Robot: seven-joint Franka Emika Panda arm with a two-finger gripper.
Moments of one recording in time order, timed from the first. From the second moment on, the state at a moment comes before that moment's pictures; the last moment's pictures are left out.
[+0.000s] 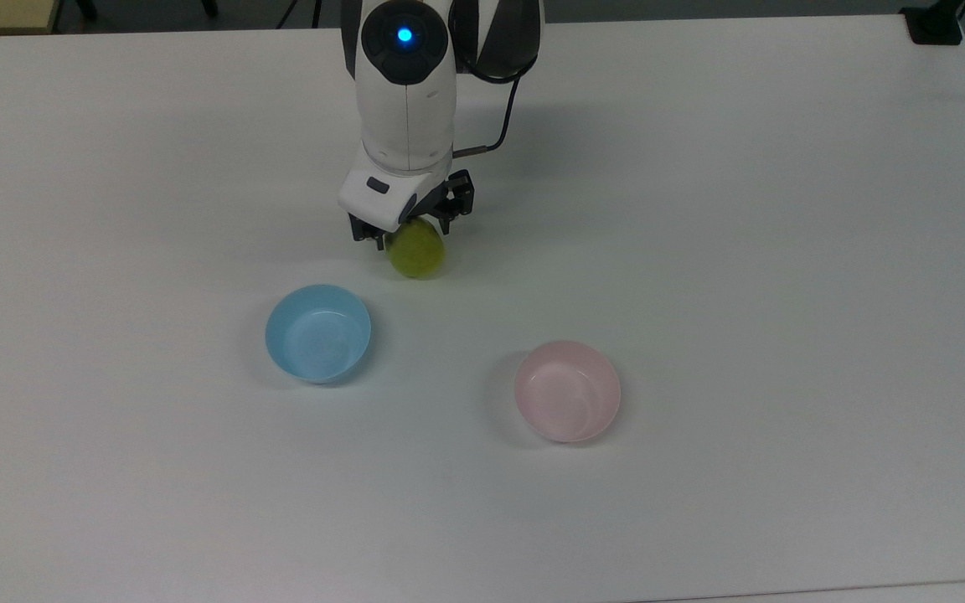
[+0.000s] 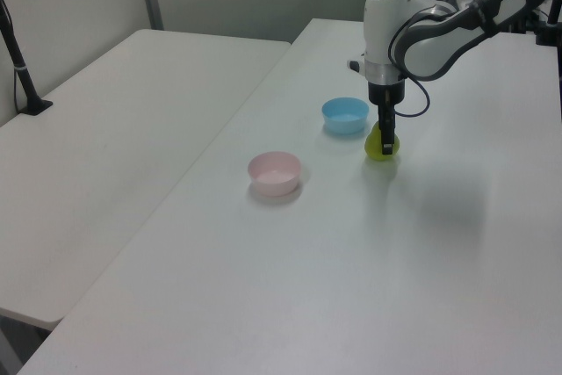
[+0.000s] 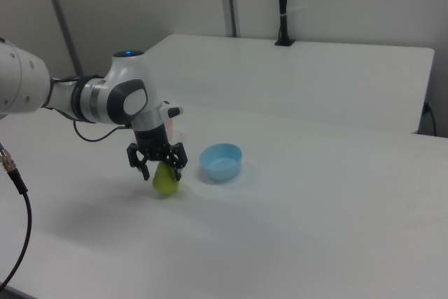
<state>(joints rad) 0.21 0.30 -0.15 -1.93 -0.02 2.19 -0.25</state>
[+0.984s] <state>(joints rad) 0.08 0.02 -0.12 -1.65 -0.02 1.64 -0.07</state>
